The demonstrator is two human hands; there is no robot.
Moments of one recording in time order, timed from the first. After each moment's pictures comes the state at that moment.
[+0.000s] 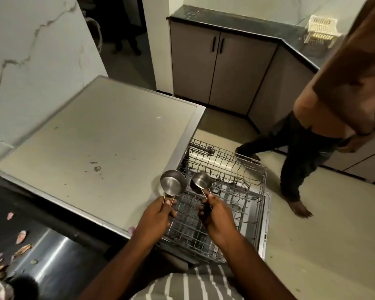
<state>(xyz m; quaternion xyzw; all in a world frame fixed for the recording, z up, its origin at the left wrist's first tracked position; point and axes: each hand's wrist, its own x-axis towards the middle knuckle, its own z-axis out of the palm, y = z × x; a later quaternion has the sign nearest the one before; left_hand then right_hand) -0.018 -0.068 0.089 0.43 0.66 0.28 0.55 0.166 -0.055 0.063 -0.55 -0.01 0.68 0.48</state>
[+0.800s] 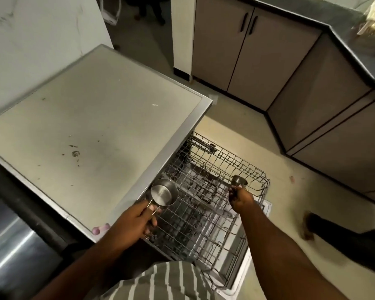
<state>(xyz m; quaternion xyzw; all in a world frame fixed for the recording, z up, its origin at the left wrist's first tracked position) 0.013 -0.036 0.053 0.41 0.70 0.21 0.55 0.347 0.120 -0.121 -0.68 0.08 0.62 0.39</state>
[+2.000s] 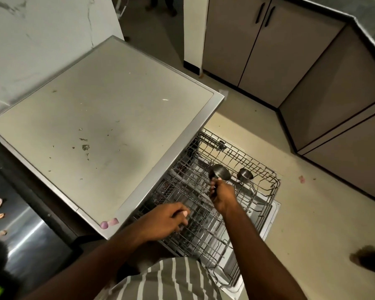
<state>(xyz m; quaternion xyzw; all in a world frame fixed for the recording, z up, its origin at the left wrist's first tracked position) 0.046 -0.012 0.054 0.55 0.60 0.05 0.58 0.247 0.092 -0.047 -0.63 -0.02 0.70 0.34</state>
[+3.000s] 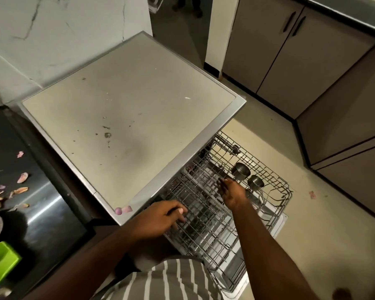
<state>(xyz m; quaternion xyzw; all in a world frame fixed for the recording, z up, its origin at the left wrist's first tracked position) 0.014 -0.042 0.054 0.51 0.64 0.12 0.56 0.247 0.116 -0.079 -0.64 -0.03 0.68 0.35</state>
